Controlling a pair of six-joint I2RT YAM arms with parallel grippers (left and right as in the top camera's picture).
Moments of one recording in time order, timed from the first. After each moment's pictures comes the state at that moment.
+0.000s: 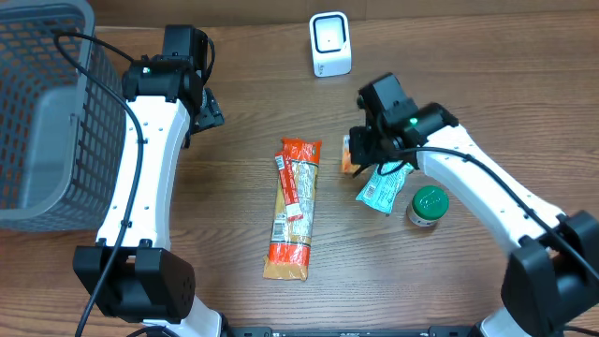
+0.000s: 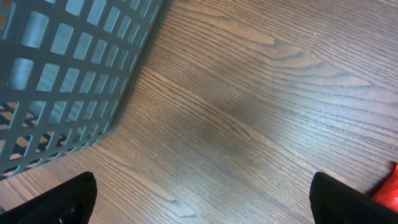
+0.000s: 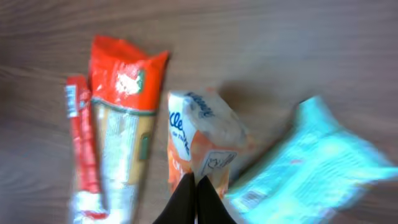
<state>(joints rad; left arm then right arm) -0.05 1.76 1.74 -1.29 -0.44 -0.48 0.52 1.77 1.44 -0.83 -0.08 0.40</state>
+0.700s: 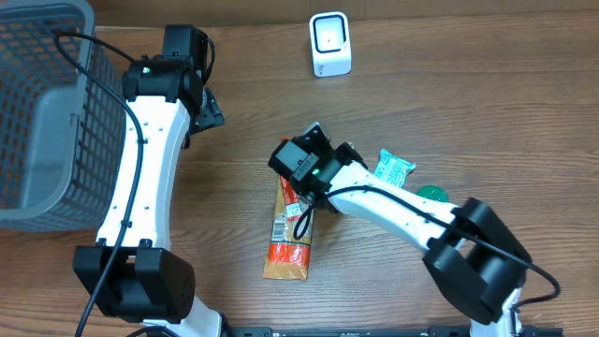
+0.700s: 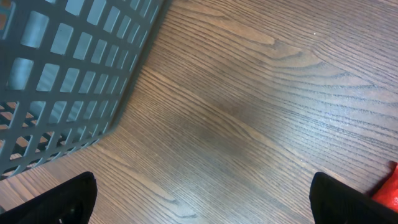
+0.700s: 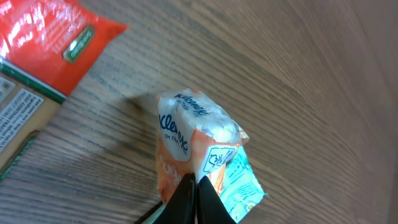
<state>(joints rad) -0.05 1.76 1.74 -1.29 -0.44 -0.48 0.88 2.01 1.48 -0.87 0.71 0.23</state>
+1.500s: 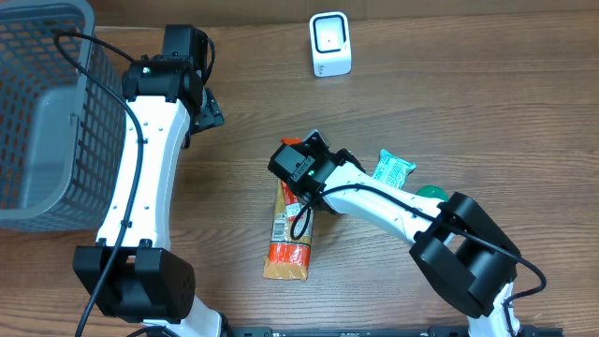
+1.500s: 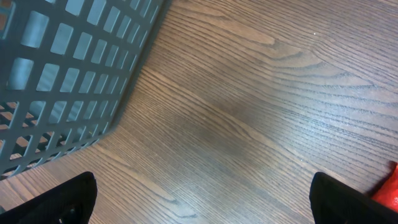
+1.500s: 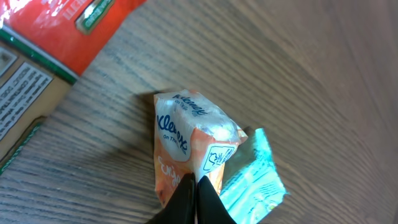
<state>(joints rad) -0.05 1.76 1.74 -1.29 -0.44 -0.48 0.88 2.05 1.48 -0.88 0.66 0.23</state>
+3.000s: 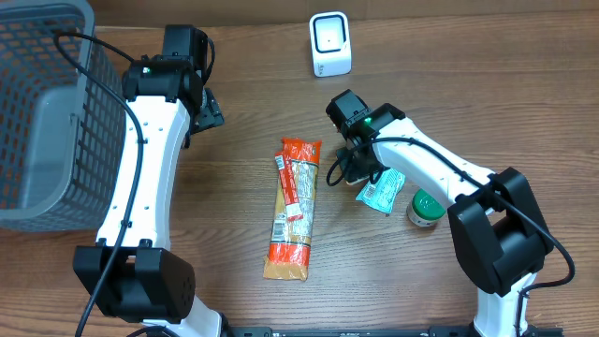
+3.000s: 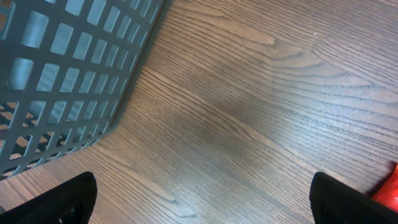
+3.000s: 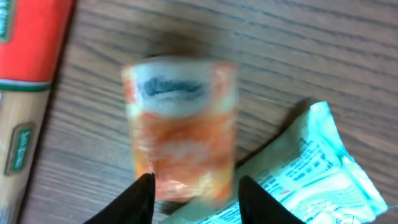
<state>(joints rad) -0.05 1.76 1.74 -1.29 -0.44 -0.48 0.59 2.03 1.51 -0.92 0.06 0.25</state>
